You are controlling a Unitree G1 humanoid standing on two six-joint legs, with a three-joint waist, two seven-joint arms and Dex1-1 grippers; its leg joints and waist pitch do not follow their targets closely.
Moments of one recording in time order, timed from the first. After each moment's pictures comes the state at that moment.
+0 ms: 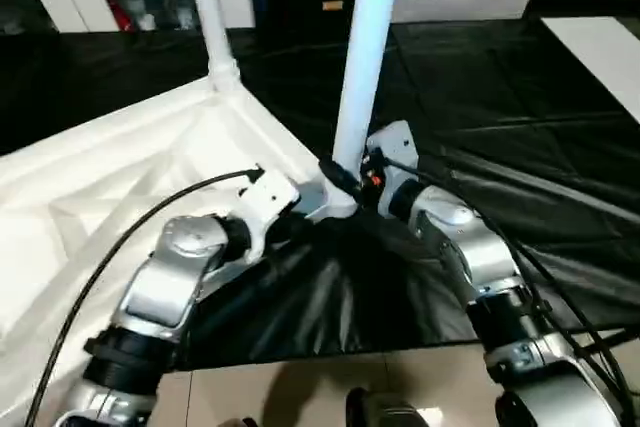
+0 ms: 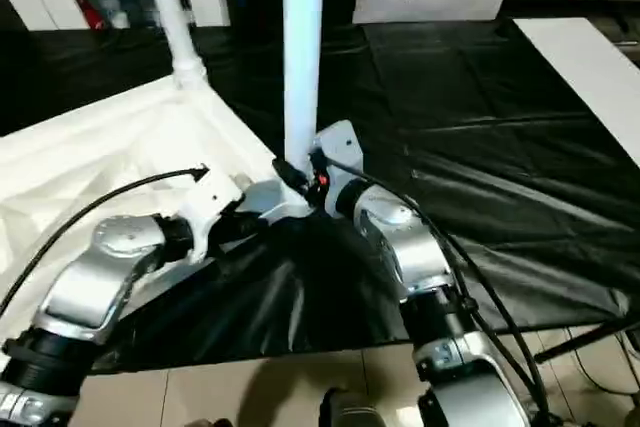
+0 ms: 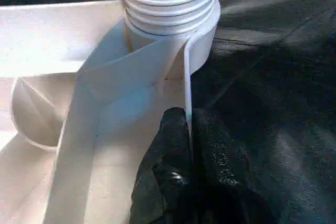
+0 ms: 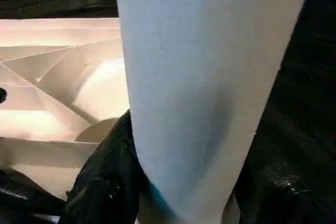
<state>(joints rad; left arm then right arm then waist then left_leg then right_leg) -0.39 0.30 -0.22 0.01 0.08 0.57 -0.77 -0.56 -0.12 0.16 0.43 0.16 0.19 0.52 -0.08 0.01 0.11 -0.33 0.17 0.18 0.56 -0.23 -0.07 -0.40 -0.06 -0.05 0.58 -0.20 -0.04</state>
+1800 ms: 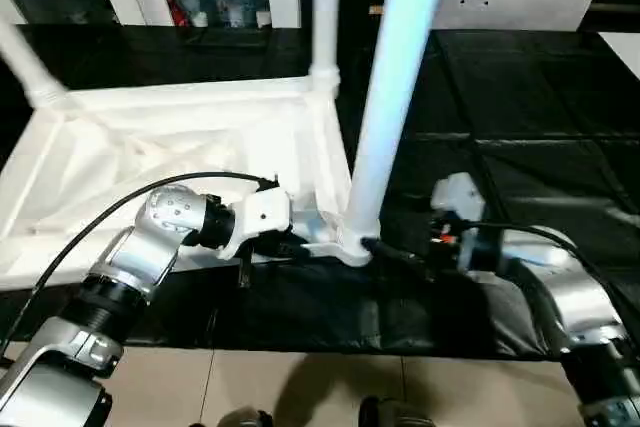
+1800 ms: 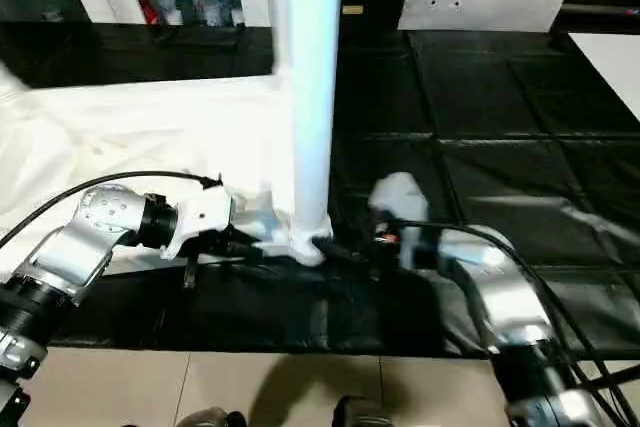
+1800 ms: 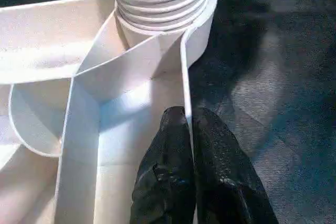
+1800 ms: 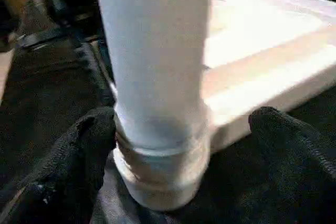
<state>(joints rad) -0.58 0.51 -0.38 0.41 0.02 0.00 -1.27 -0.34 -0.44 0.18 0.20 0.24 0.11 1.03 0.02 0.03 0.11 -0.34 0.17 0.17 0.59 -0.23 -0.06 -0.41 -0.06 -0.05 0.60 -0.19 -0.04</state>
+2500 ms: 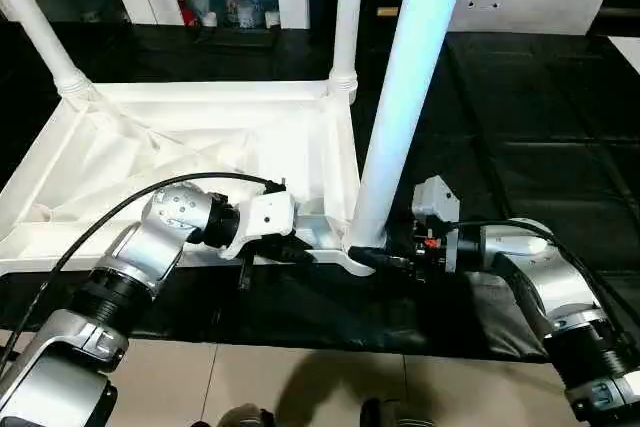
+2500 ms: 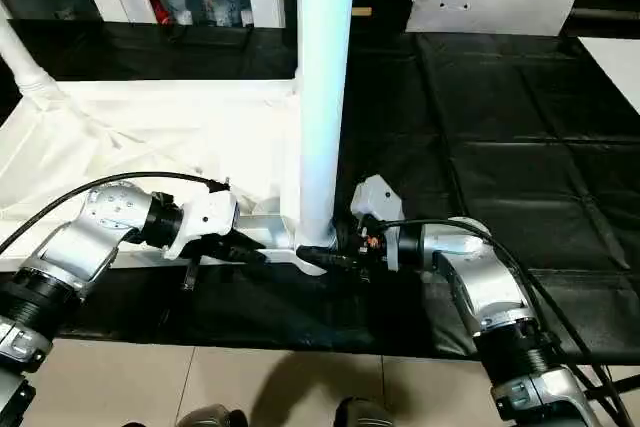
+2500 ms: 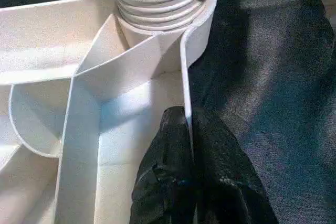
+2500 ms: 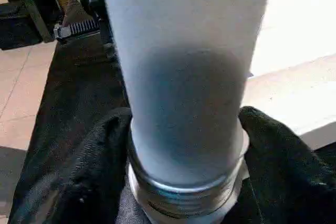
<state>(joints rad) -0.60 0.50 -0.39 0.45 0.02 -0.05 -1.30 -0.40 -0.42 0.22 0.28 0.24 0.12 1.13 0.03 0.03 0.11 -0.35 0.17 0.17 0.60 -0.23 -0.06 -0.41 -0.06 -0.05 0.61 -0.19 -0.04</state>
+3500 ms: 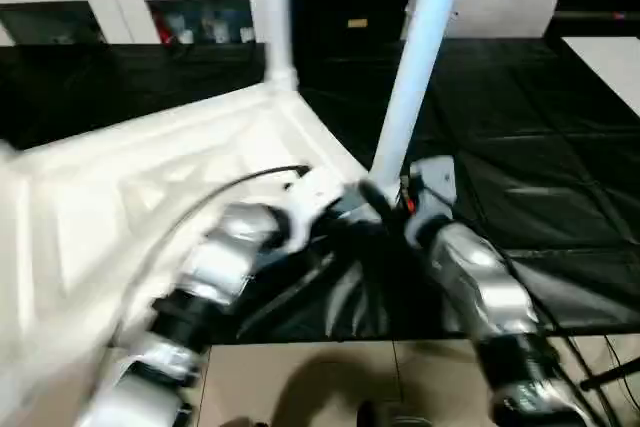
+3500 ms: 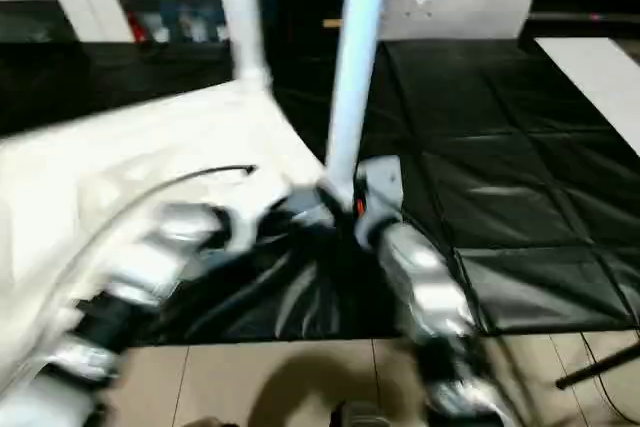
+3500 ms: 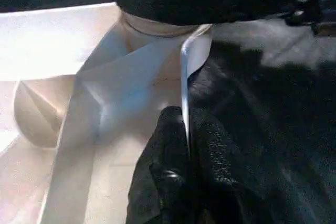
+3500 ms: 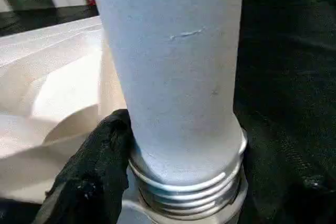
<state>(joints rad) -0.55 0.12 -0.29 0.34 0.13 0.45 -0.67 -0.43 -0.02 -0.01 0.40 0.14 0.19 0.28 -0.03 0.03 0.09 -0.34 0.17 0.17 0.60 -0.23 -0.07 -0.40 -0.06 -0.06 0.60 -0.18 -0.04</state>
